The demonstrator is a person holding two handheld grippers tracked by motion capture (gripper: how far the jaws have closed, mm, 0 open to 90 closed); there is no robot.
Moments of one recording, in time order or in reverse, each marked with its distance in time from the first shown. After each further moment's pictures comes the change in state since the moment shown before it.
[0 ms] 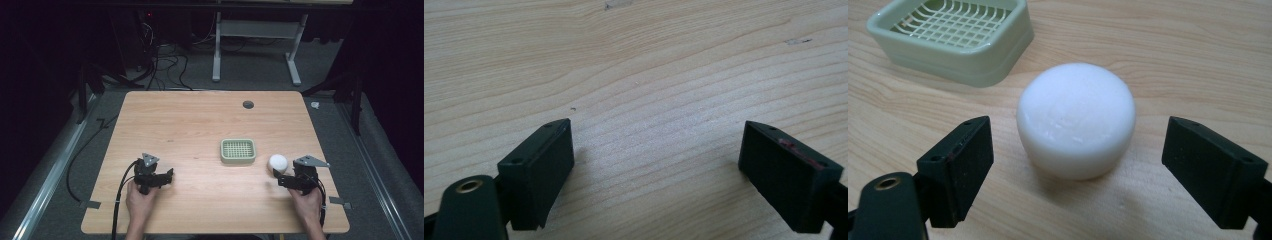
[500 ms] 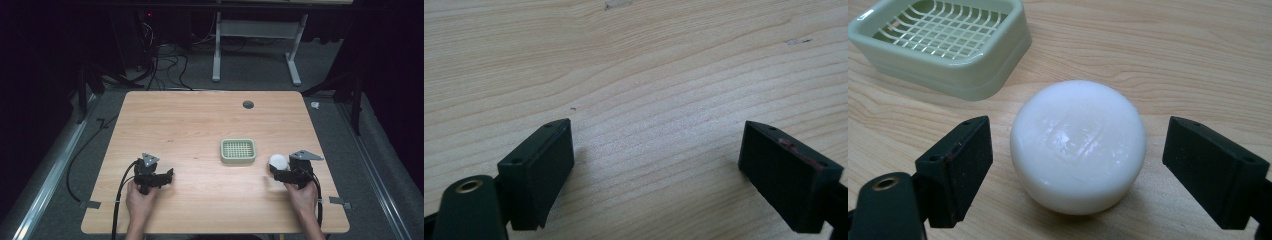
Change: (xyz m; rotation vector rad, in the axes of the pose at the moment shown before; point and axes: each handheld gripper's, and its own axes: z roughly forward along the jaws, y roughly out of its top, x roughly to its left) left arm 0.000 0.000 0.000 0.000 0.000 0.000; right arm 0.000 0.010 0.018 0.027 0.002 -0.002
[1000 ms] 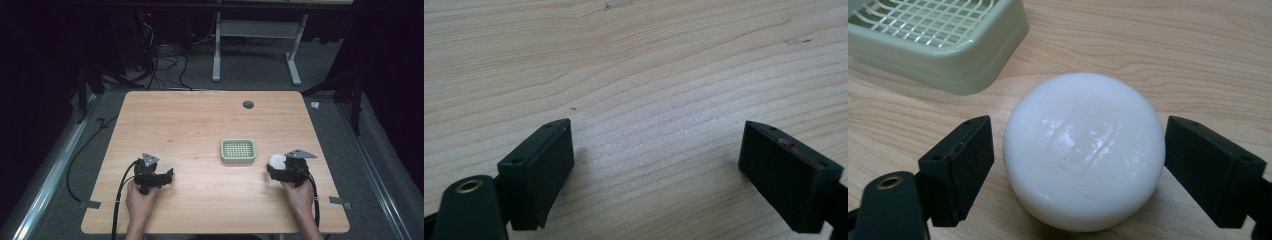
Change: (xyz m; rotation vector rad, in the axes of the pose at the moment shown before) left arm 0.000 0.000 0.000 0.000 0.000 0.000; right arm 0.002 0.000 0.016 0.036 -0.010 -0.012
